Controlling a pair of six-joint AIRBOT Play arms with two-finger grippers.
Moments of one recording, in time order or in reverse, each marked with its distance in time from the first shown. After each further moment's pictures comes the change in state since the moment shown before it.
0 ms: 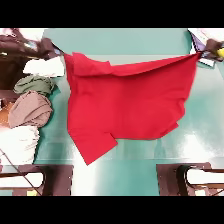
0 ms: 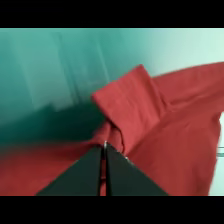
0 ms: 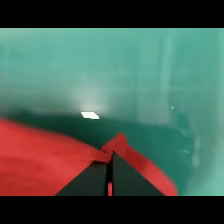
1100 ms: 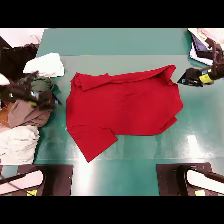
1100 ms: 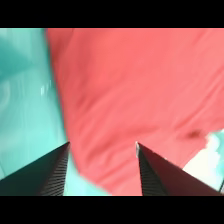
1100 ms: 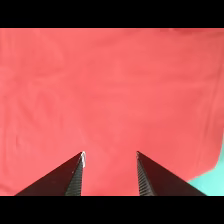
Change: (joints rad) left arm 0.186 0.196 -0.668 0.210 -0.158 0.035; right arm 0.012 0.240 -0.485 0.107 -0.019 -0.082
